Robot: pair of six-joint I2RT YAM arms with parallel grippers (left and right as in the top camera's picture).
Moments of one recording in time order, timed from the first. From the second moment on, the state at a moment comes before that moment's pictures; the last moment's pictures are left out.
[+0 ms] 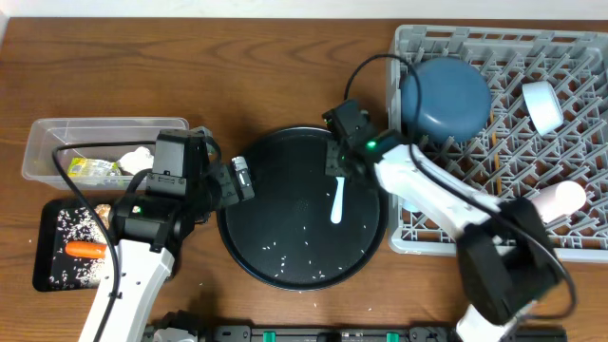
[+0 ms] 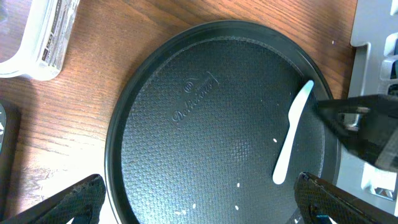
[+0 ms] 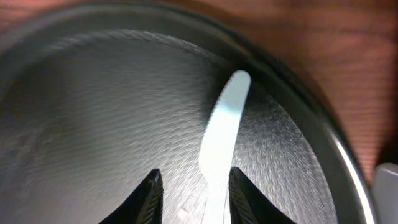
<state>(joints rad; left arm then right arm) -0.18 1.09 0.96 -0.87 0.14 -0.51 0.59 1.87 1.25 -0.56 0.05 0.67</state>
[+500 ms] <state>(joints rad) -0.18 1.10 0.96 -0.87 0.14 -0.51 0.60 2.03 1.30 -0.48 0.09 0.71</state>
